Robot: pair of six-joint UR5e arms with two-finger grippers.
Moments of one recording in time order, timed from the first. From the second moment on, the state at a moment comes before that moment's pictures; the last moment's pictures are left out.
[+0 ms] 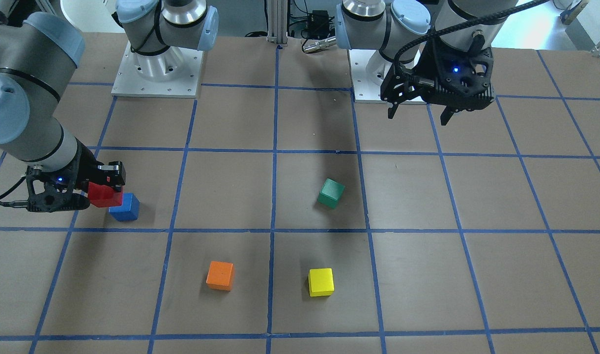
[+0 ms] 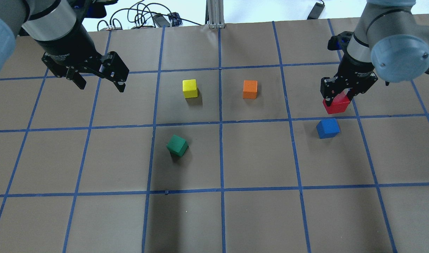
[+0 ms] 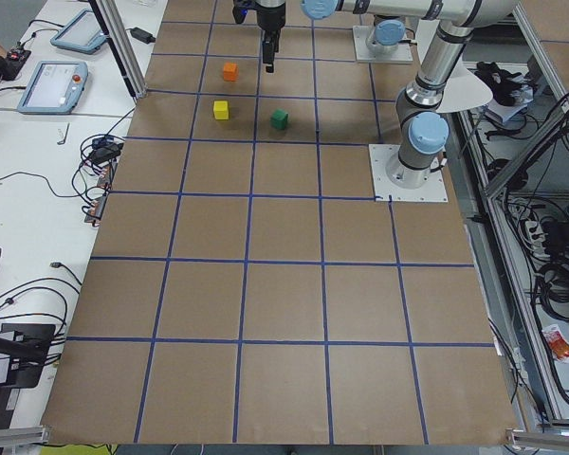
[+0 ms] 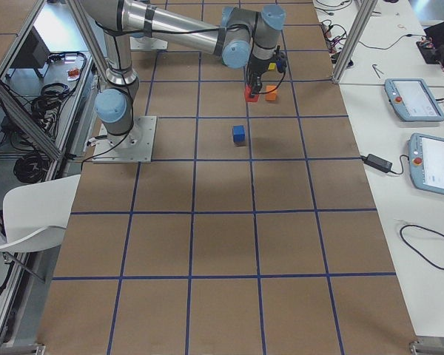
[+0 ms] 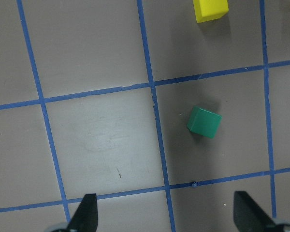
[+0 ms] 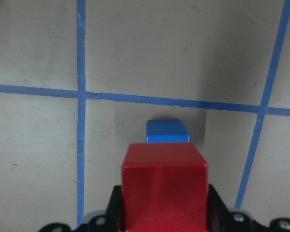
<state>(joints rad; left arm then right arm) -1.56 -1.55 -1.53 -1.64 1.58 0.14 1.39 -1.37 1.75 -1.82 -1.61 -0.29</state>
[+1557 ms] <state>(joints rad) -1.56 -1.55 -1.53 -1.64 1.58 0.14 1.41 -1.47 1.57 -1.52 -1.60 -0.23</state>
